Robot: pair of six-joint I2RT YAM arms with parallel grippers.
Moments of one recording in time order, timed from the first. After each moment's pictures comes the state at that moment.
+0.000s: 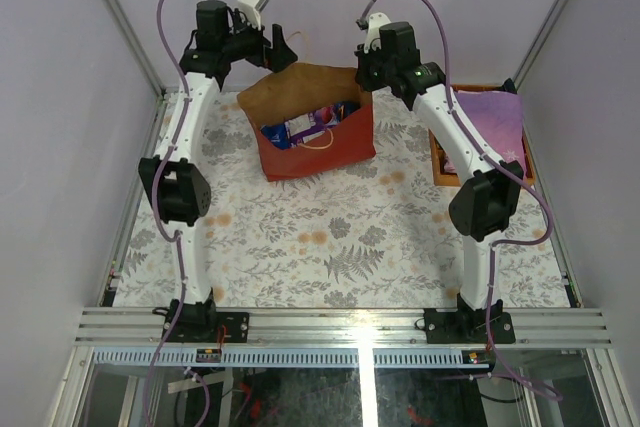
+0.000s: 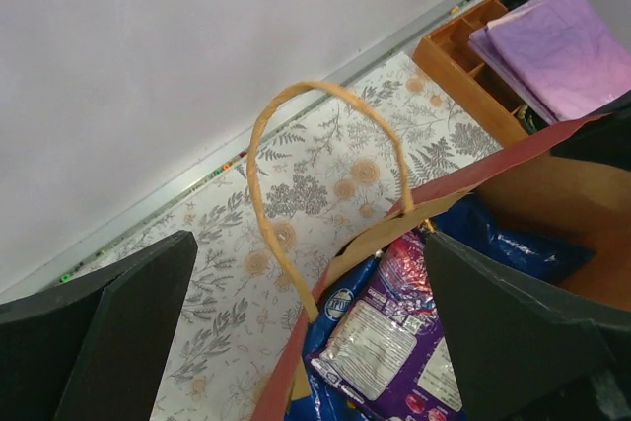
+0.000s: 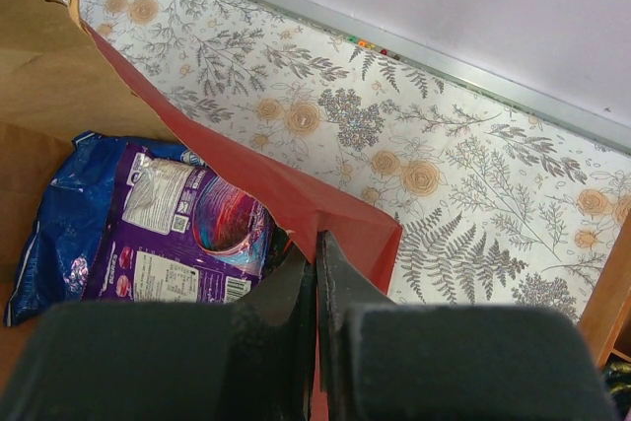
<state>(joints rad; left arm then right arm) -0.08 2.13 2.31 -0.47 0.65 0.03 0.42 2.05 2.15 -0.58 -0.10 0.05</state>
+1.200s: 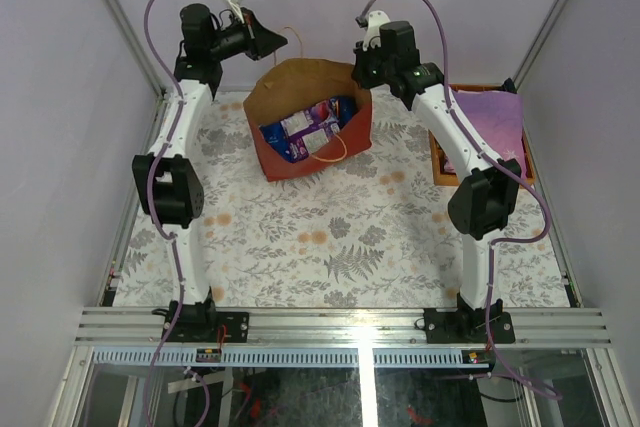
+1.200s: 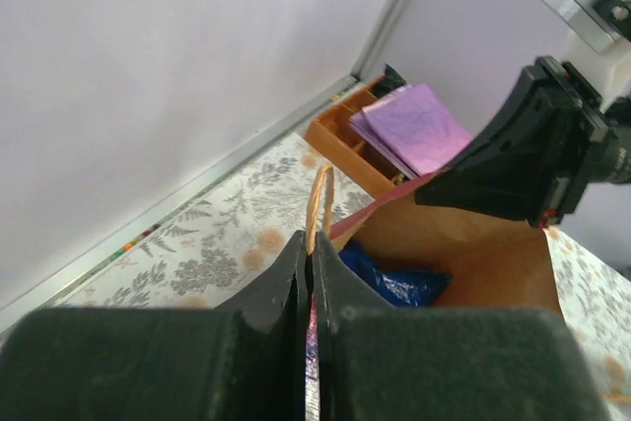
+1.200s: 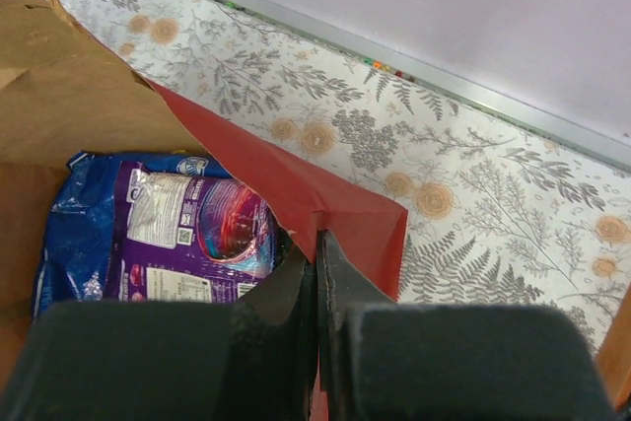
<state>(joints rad) -0.02 2.13 2.13 0.05 0.93 -0.38 0.42 2.06 2.14 -0.53 -0.13 0.06</state>
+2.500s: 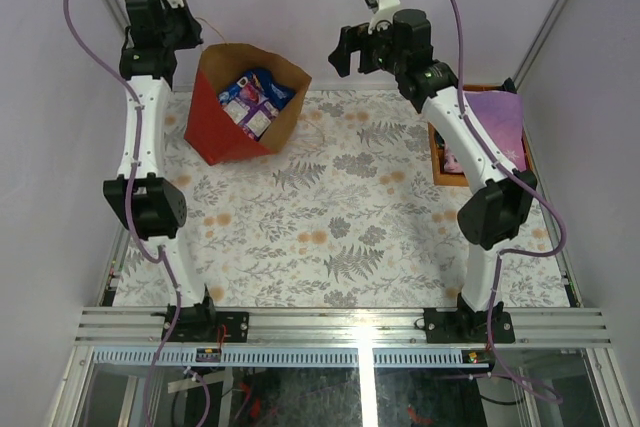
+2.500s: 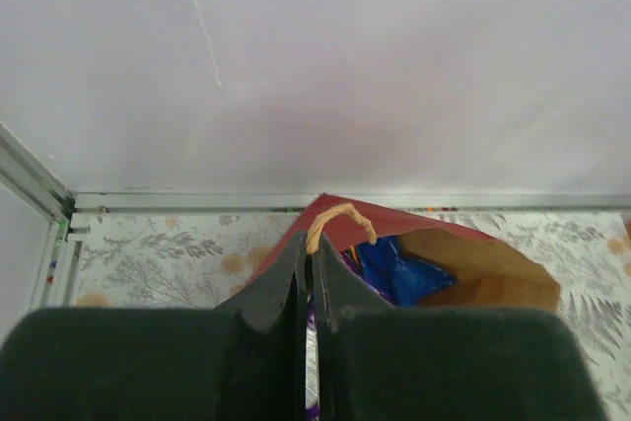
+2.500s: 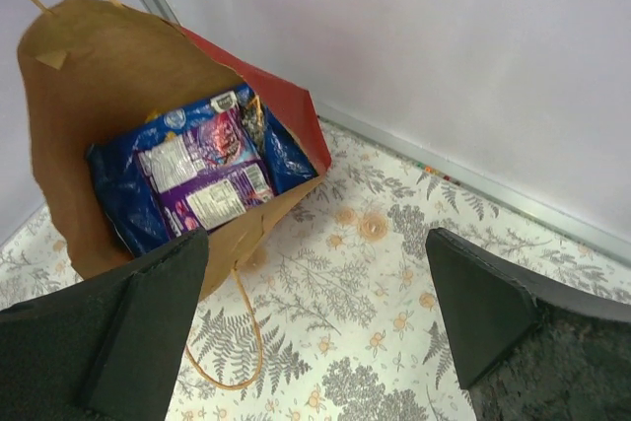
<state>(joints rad) 0.13 2.00 2.28 -0.47 0.21 -0.15 0.42 1.96 2.11 -0.33 -0.25 0.13</state>
